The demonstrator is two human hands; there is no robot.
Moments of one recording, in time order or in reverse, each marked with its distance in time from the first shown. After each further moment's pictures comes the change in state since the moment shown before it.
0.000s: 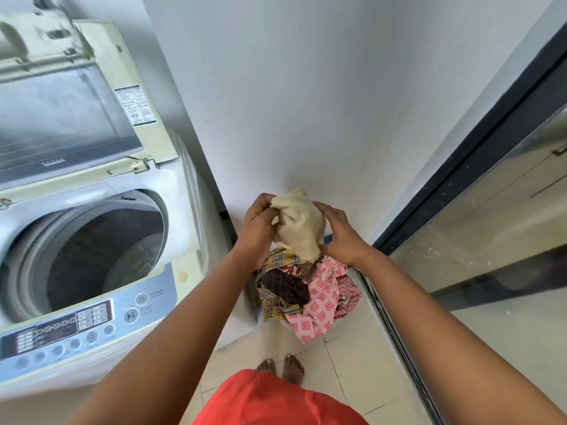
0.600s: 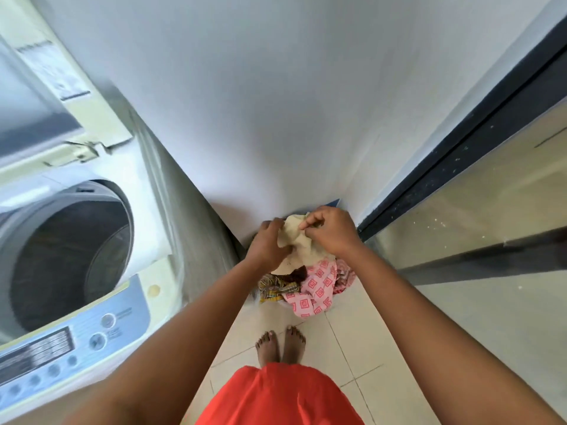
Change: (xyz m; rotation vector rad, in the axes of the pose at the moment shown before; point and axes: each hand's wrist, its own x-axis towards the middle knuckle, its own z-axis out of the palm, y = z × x) left_hand 0.047 -0.114 -0.008 1.052 -0.225 -0.261; right_hand 0.035 0.047 0.026 -0.079 0.171 0.242
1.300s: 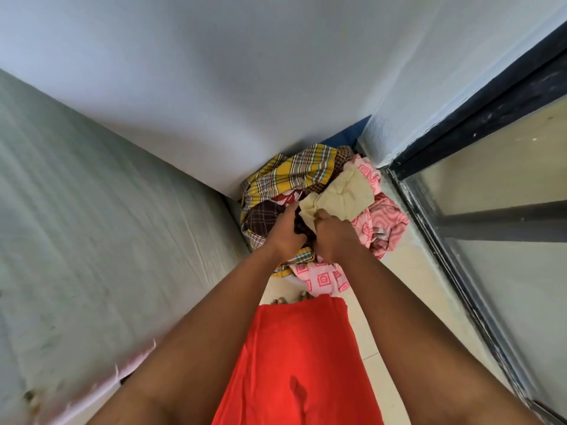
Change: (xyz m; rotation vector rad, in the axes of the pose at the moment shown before) left_hand 0.159 -0.173 0.203 -0.346 -0.280 -0.213; right_hand 0.095 0.267 0.227 -0.704 -0.446 0.111
